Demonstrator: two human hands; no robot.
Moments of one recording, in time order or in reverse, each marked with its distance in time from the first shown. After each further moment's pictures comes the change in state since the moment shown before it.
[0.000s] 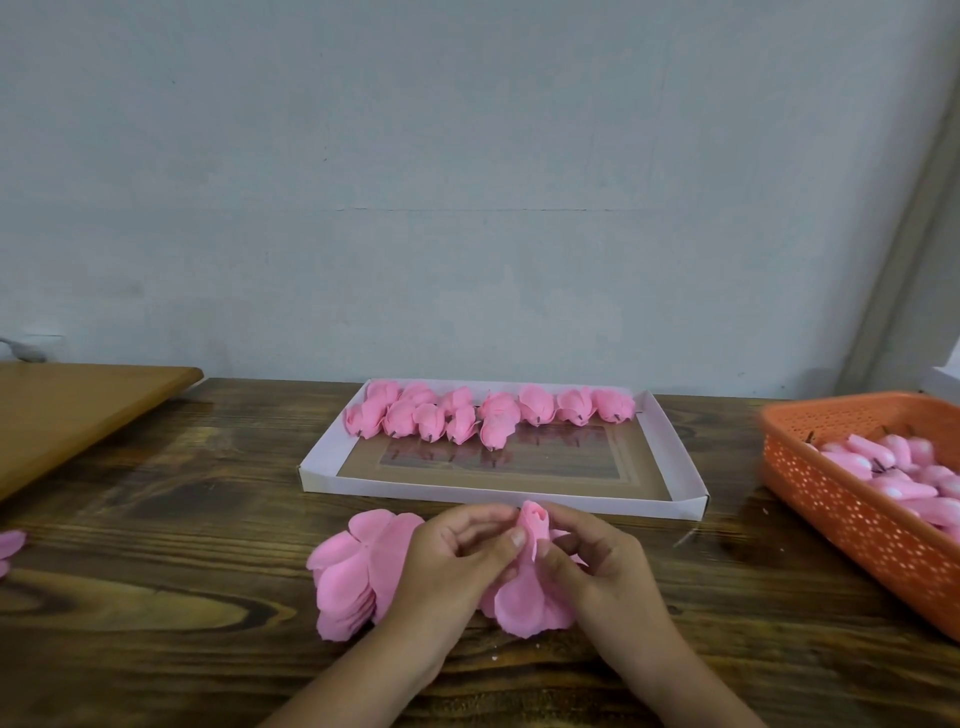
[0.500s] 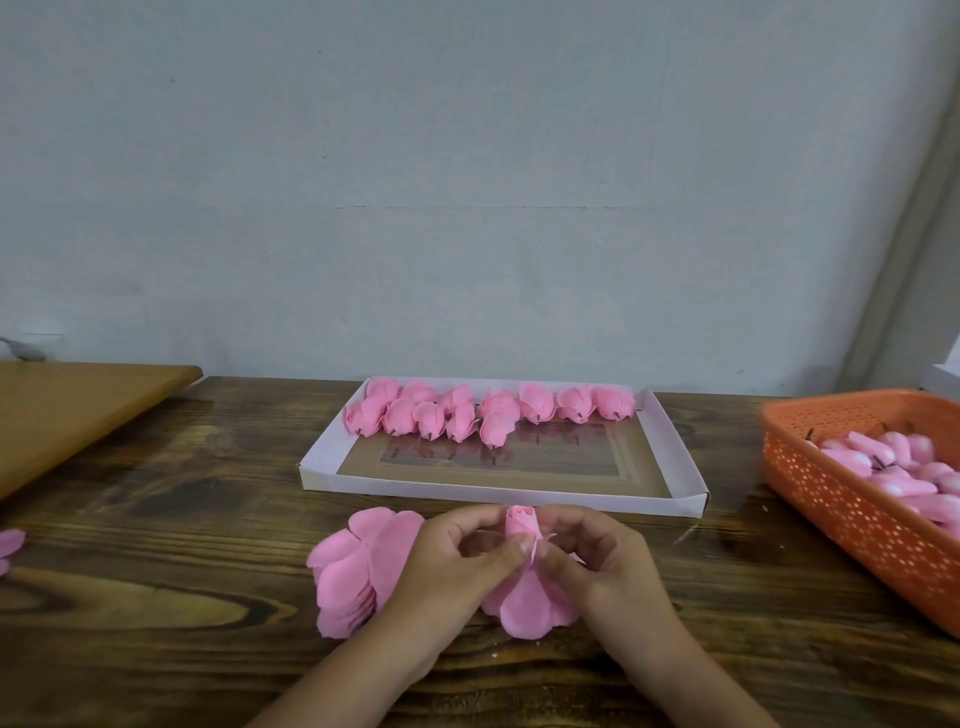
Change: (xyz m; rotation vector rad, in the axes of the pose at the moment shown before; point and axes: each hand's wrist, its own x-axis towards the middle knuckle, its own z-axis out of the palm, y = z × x) left_hand -0.002 0.005 -0.003 0.119 -0.111 0.011; right_hand 0.002 -0.001 -0.002 0.065 -0.010 0.010
